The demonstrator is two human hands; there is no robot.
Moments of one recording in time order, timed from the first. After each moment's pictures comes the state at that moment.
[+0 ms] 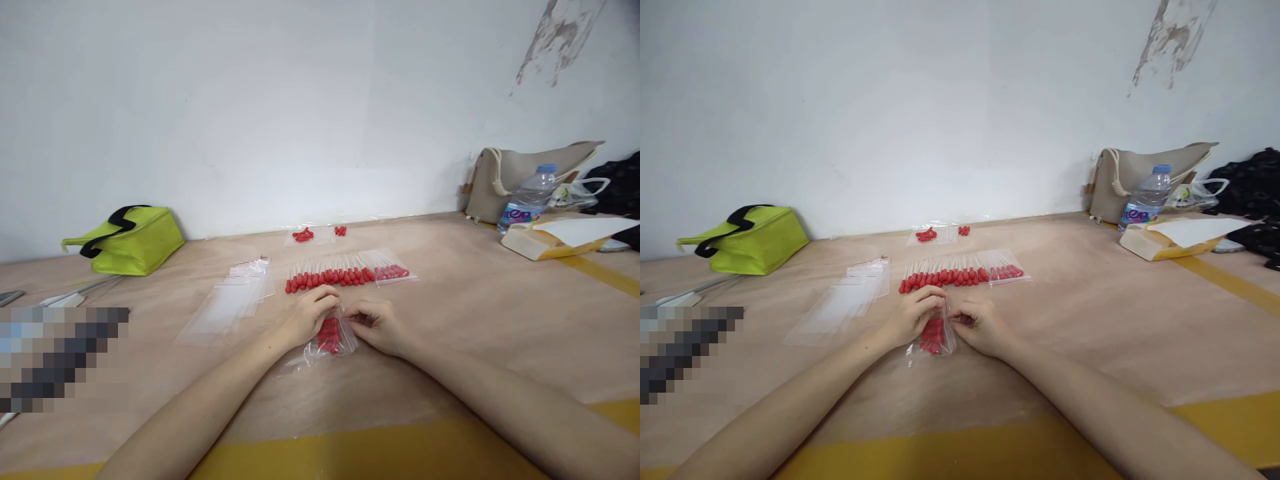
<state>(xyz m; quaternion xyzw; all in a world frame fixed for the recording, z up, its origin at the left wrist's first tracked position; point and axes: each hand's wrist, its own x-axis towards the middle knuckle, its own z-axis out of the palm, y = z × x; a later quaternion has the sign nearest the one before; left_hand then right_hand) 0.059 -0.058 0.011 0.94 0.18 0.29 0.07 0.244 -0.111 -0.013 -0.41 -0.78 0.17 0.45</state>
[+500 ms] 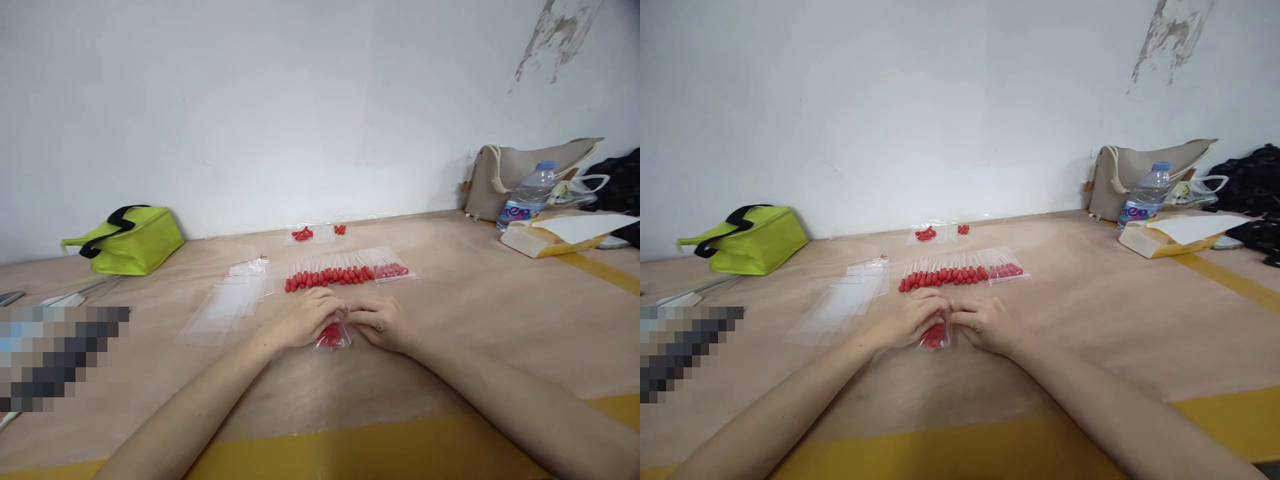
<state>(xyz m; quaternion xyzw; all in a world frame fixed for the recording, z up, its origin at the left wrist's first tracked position) 0.057 -0.063 0.027 0.97 0.16 0.18 0.05 0.260 -0.109 -0.015 -0.35 -0.87 -0.01 0.35</state>
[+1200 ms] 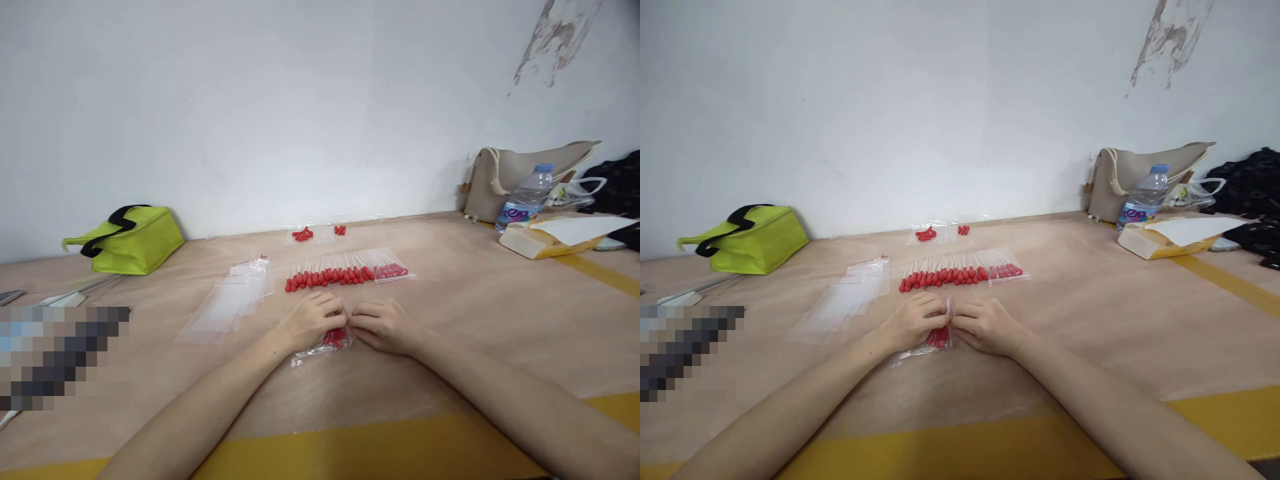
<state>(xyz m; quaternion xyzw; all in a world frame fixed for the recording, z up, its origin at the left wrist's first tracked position) 0.063 -0.061 0.012 0.96 0.07 0.23 -0.16 0.261 -0.112 -0.007 -0.28 -0.89 -0.15 0.33</state>
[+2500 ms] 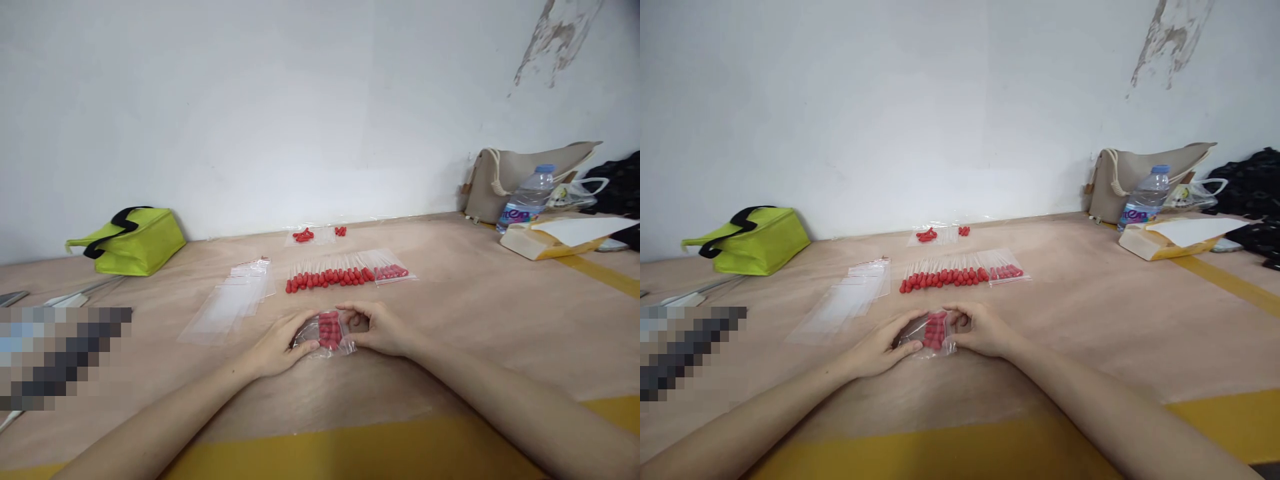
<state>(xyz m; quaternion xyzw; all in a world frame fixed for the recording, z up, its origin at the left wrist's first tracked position) 0.007 -0.092 0.011 0.92 0.30 0.18 0.16 0.247 -0.113 -0.011 -0.42 -0.76 0.32 0.38</state>
